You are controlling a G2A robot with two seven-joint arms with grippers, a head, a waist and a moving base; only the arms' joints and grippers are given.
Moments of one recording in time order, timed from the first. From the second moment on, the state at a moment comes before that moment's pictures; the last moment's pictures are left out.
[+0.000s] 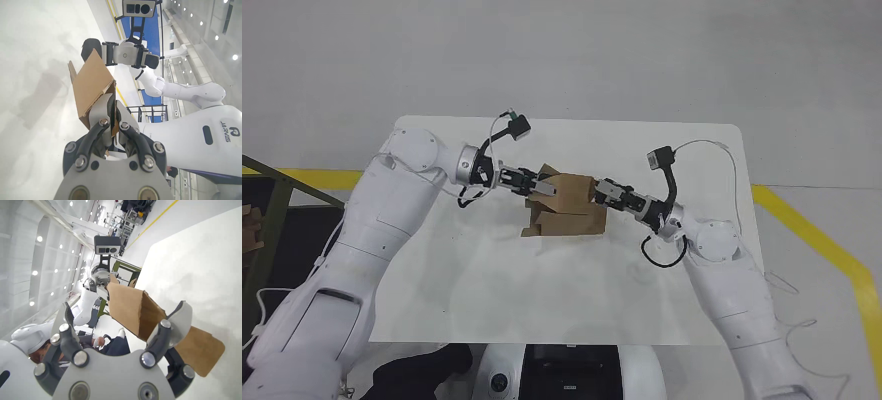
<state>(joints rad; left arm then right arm) 0.70 -1.05 -0.99 -1.19 -0.41 -0.37 -1.45 -1.13 -1.33 1.24 -1.35 0.18 -0.52 0.89</state>
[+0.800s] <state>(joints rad) 0.74 -1.04 -1.01 -1.19 -0.38 -0.35 -1.38 -1.15 -1.32 1.25 -1.38 0.16 -0.47 0.89</state>
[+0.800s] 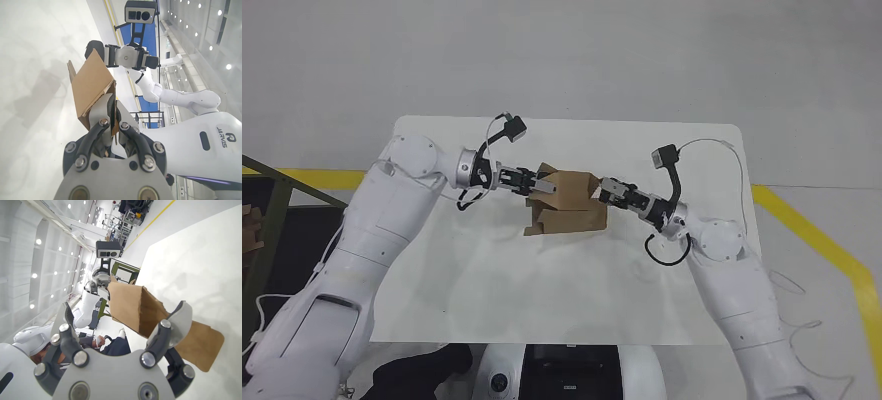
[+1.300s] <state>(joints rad) 0.74 -1.04 -1.00 -1.19 -0.42 -0.37 -1.45 -1.08 -1.30 1.21 -1.29 0.39 -0.56 1.23</state>
